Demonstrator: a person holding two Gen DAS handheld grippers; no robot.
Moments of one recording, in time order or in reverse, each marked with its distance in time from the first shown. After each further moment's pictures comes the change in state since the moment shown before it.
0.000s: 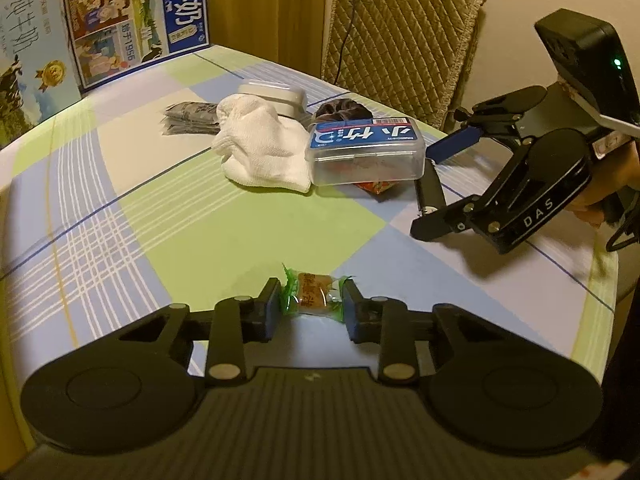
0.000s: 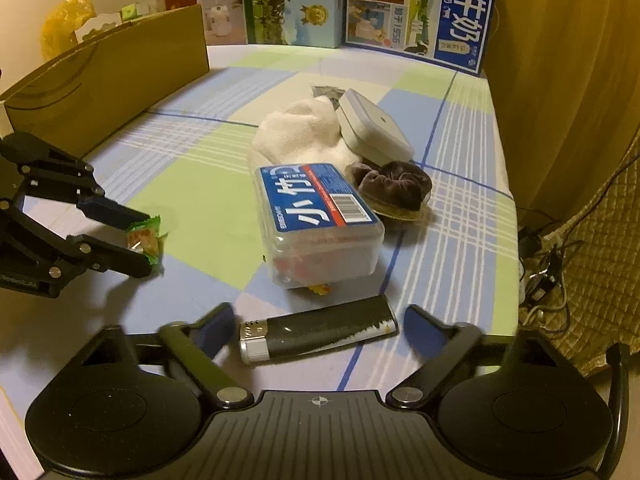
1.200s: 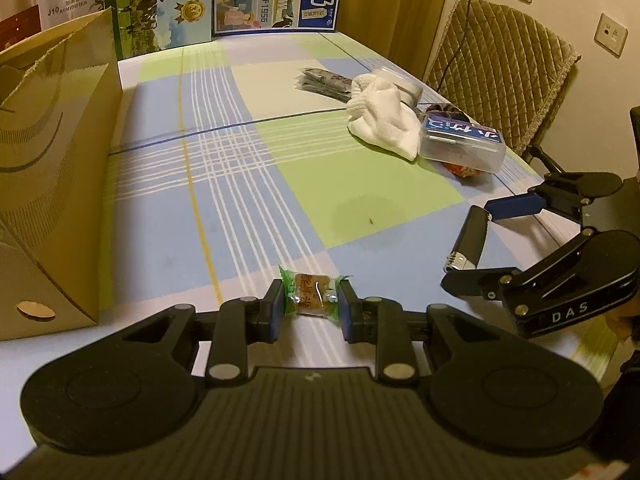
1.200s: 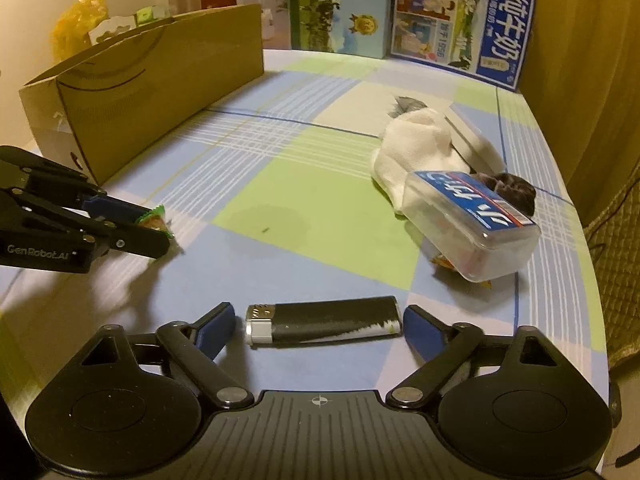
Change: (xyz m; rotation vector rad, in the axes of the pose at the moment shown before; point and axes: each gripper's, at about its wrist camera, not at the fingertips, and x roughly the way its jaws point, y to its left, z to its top) left arm -0.061 0.030 -0.052 -0.297 0.003 0.181; right arm 0.004 0.099 -0.009 -0.007 -0.037 0.002
